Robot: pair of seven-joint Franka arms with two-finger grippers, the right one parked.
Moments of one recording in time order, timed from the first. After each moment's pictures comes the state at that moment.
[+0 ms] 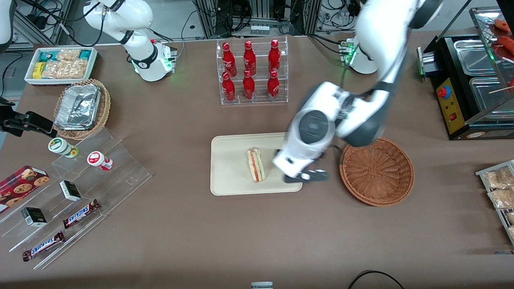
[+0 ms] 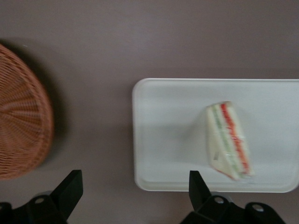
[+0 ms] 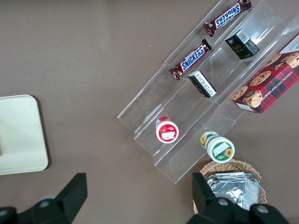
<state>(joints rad) -0.42 0.59 -0.15 -1.25 0.02 1.70 -0.58</state>
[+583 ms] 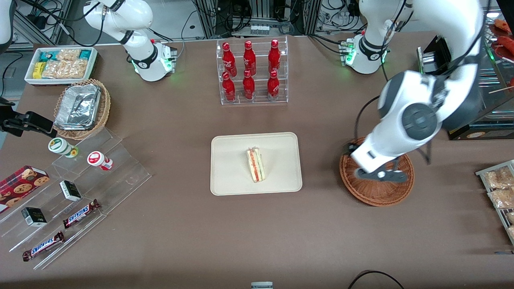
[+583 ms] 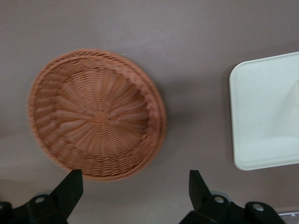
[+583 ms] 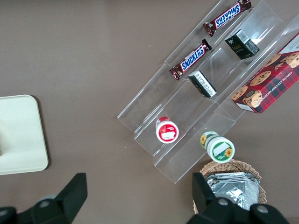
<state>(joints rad) -0.15 0.25 -0.15 -1.65 0.05 1.76 -0.15</state>
